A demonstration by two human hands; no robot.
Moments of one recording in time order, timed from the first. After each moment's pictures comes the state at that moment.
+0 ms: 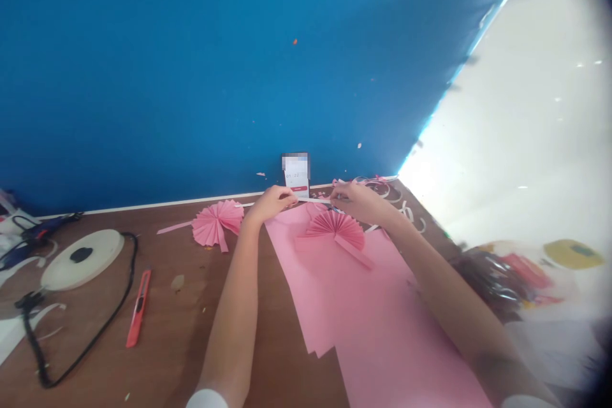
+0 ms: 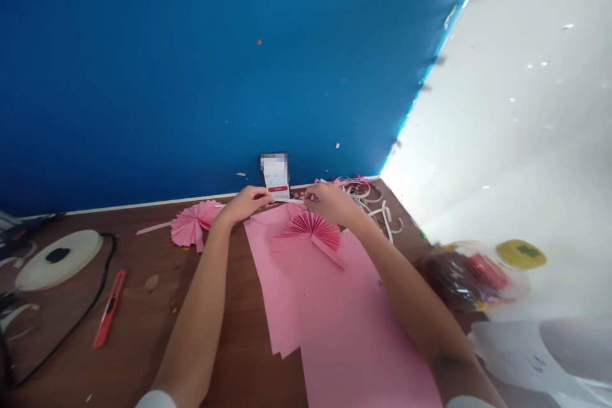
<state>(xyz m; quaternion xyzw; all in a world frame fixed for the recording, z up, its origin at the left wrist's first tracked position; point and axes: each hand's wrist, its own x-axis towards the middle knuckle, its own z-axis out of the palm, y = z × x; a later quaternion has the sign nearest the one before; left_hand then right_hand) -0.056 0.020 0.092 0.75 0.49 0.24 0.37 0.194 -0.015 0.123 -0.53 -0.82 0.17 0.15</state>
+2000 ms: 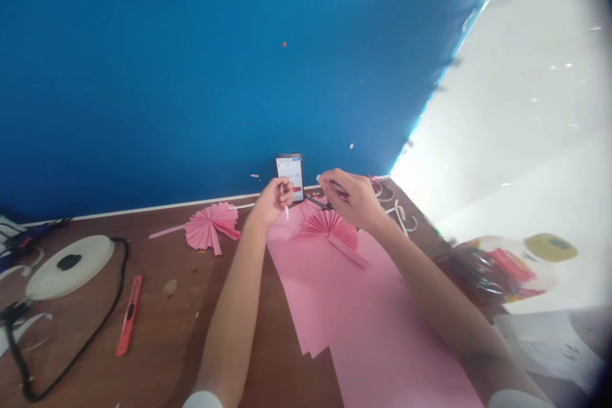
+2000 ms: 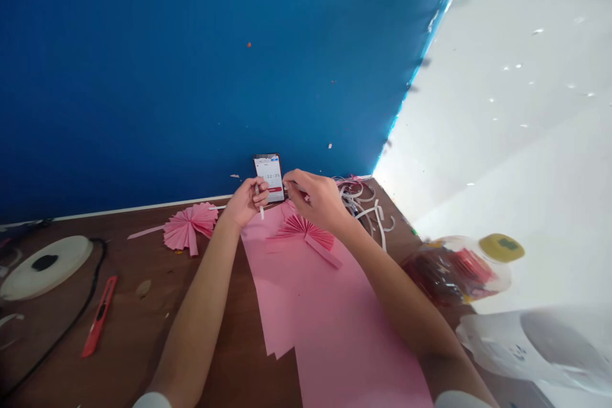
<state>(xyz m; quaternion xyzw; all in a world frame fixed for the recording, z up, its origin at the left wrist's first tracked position) -0.021 0.029 0.088 0.40 0.30 0.48 0.72 0.179 -0.040 0.140 -0.46 -0.81 0.06 0.36</state>
